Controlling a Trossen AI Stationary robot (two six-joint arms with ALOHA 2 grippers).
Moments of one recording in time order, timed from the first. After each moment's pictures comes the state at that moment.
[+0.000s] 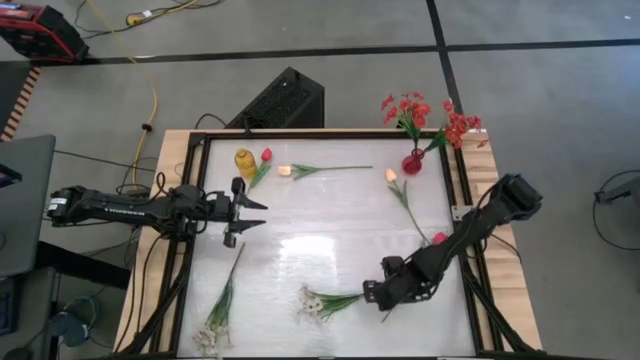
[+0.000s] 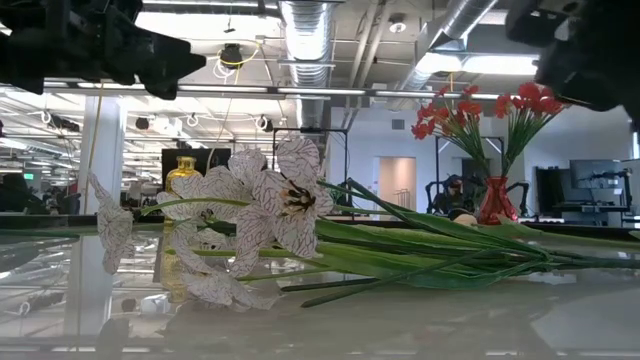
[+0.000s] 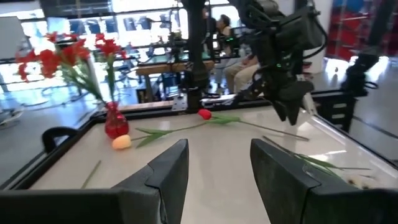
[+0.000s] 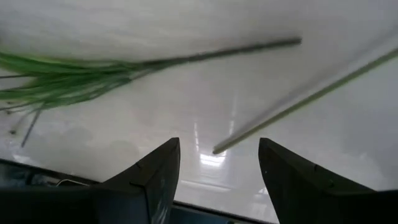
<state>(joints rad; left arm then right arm) 0.05 0.61 0.14 0.54 0.12 0.07 0.62 1.66 1.08 -0.63 -0.10 2.14</state>
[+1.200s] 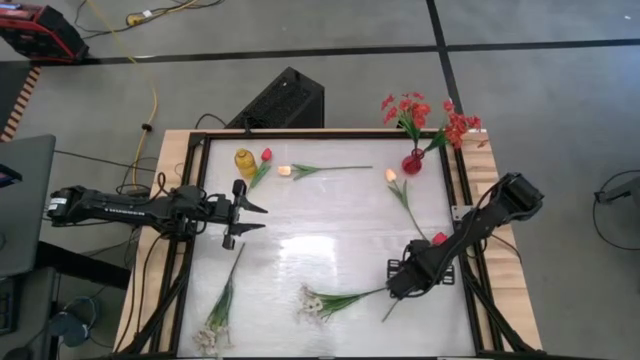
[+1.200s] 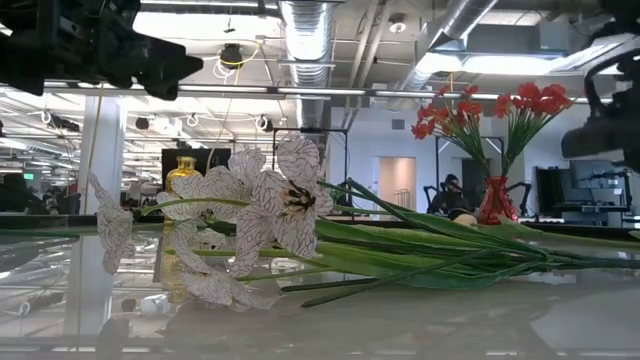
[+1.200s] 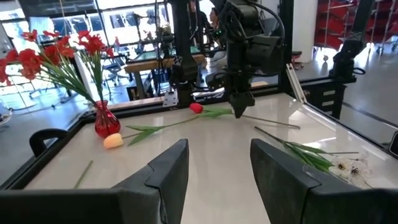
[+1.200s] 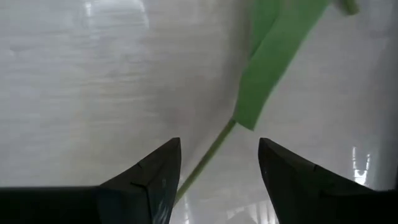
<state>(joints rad) 0.05 0.62 0.14 0.51 0.15 0.11 0.61 1.64 0.93 -0.98 -0.06 2.30</state>
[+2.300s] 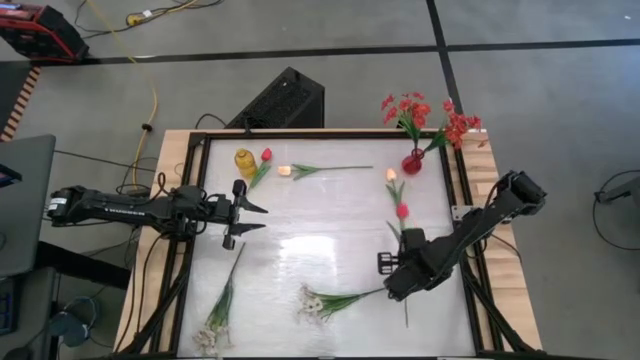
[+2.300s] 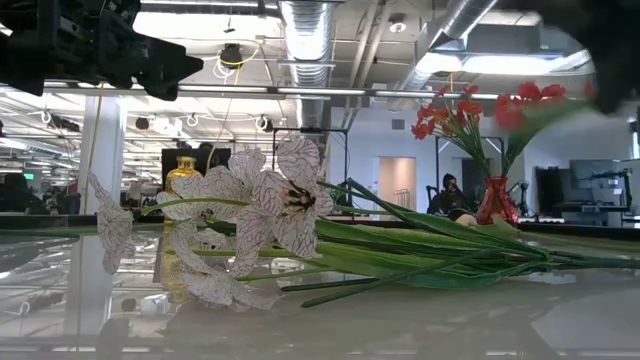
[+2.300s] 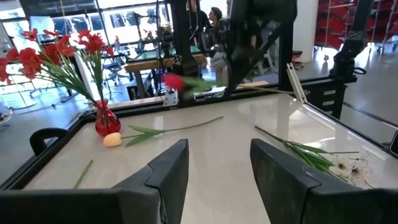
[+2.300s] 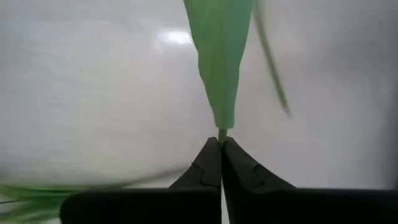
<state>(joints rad) 0.05 0.62 0.14 0.51 0.15 0.11 0.60 1.61 1.31 -1.33 0.29 2.11</state>
